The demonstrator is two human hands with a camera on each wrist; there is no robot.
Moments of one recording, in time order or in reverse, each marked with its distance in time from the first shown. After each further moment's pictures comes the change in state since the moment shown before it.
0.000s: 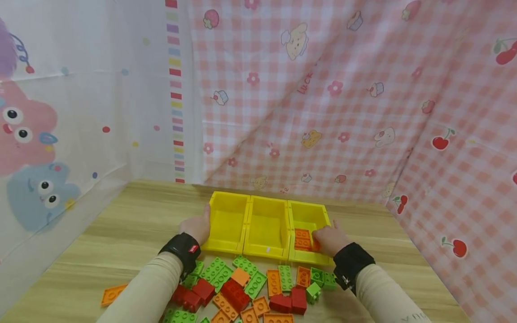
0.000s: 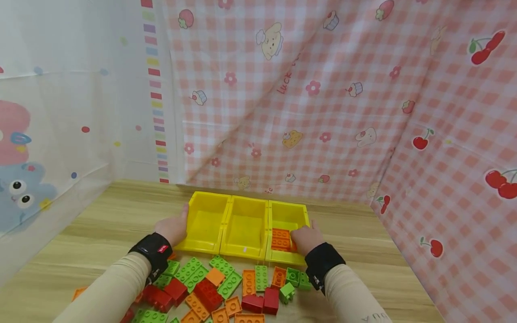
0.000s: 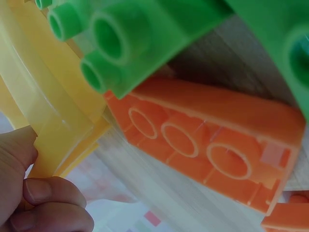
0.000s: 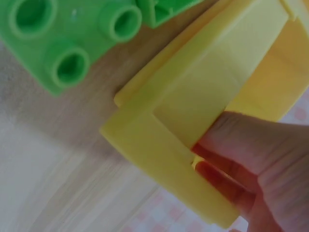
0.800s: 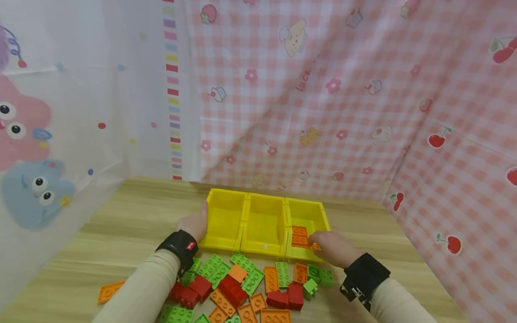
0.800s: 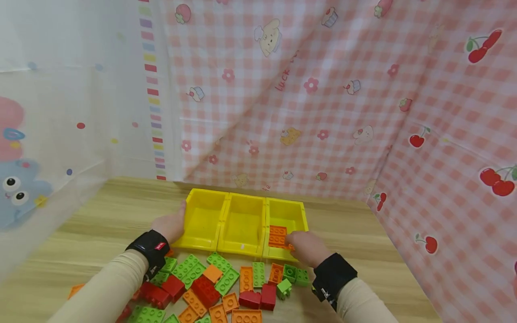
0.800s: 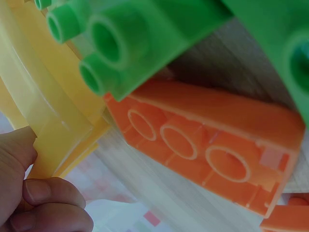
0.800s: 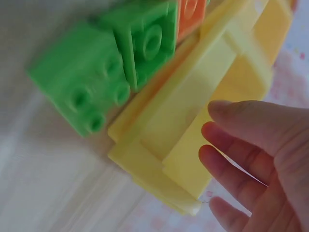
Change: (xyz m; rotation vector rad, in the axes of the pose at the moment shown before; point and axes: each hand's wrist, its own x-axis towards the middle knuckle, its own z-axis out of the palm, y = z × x) left_hand 0.000 -0.001 -0.004 -0.020 -0.042 0.012; right_hand -0.035 -0.016 -0.027 0.156 0.064 -0.204
